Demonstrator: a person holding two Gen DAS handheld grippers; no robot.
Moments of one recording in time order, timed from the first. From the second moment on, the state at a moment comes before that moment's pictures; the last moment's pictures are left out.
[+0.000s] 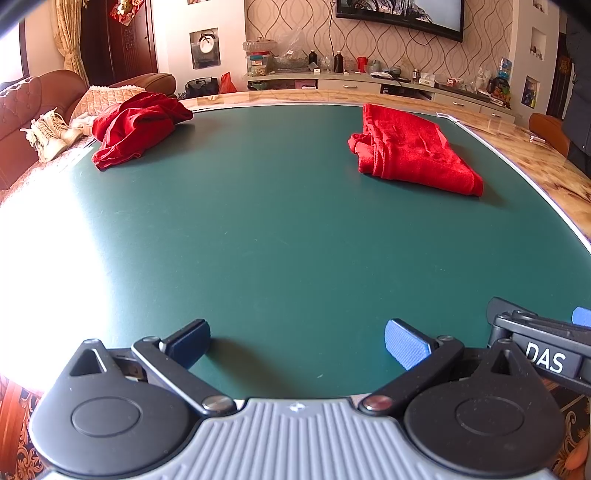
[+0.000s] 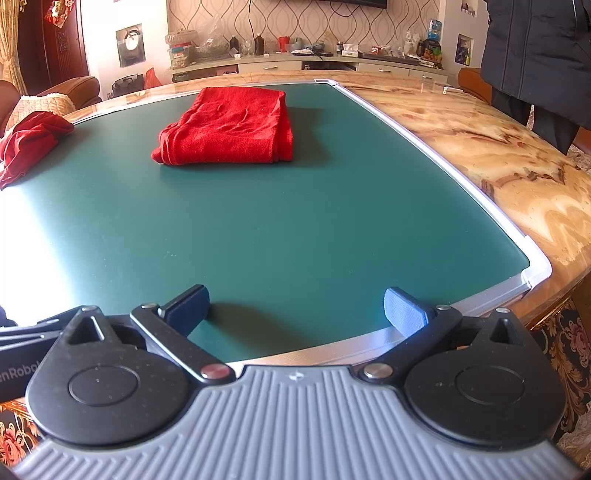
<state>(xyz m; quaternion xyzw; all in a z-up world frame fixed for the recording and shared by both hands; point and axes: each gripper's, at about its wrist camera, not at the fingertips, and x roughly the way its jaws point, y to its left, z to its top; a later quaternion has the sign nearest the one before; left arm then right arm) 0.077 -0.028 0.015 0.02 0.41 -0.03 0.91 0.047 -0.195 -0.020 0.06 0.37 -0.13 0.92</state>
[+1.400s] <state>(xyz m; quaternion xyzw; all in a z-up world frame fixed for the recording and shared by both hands) 0.075 -0.027 0.016 0.03 0.41 -0.05 0.91 0.045 -0.193 -0.019 0.06 0.38 -0.12 0.92</state>
